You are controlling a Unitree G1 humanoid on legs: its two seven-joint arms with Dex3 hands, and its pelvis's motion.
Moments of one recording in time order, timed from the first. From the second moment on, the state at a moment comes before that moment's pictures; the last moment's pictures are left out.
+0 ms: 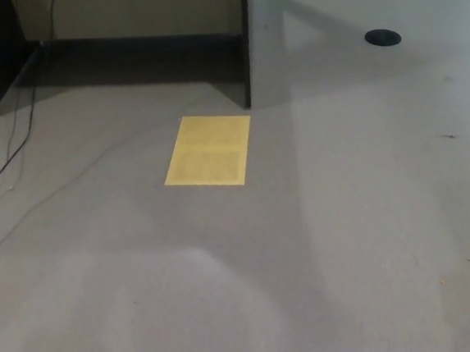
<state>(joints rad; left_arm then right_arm) 0.31 0.52 0.29 0.84 0.09 -0.50 -0.11 -0.20 -0.38 0.19 1.28 -0.31 -0.27 0.03</state>
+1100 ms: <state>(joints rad) -0.27 0.42 0.05 -0.13 0.15 -0.42 -0.09 -0.22 -0.39 0.18 1.26 -0.31 -0.27 0.04</state>
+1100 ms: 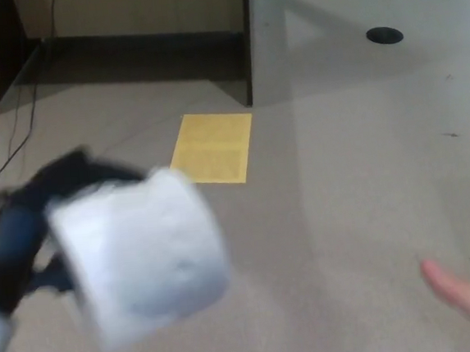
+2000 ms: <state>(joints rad) -0.72 -0.02 -0.55 -0.42 0.50 0.03 -0.17 -0.26 -0.36 0.19 1.26 -0.32 -0.26 0.04</state>
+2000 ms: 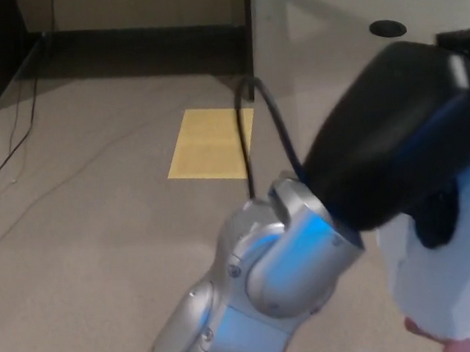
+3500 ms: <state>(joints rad) -0.84 0.32 0.02 -0.65 0.11 0.46 -0.66 -0.29 -0.37 0.20 1.27 -0.32 -0.24 0.04</state>
